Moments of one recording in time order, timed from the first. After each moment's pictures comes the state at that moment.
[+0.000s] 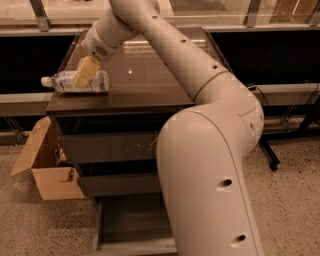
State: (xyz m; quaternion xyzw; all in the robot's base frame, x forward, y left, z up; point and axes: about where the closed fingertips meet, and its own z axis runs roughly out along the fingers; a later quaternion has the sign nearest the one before) arm 0.734 0.223 0.889 -0.68 0.61 0.22 0.34
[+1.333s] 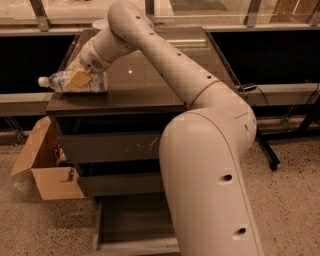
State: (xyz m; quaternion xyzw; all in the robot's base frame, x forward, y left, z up) arm 0.726 0.254 0.859 -0.68 0.59 0.27 0.35
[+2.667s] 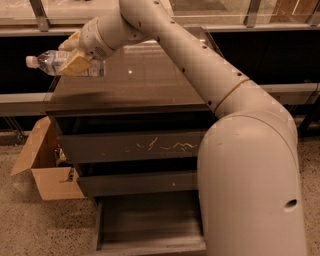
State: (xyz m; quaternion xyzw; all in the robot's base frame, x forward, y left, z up) arm 0.697 0.239 0.936 -0.69 0.51 0.25 0.45
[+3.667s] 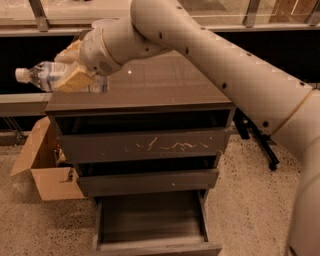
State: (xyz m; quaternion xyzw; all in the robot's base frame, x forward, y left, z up) arm 0.597 0.212 0.952 -0.69 0.50 0.26 0.46
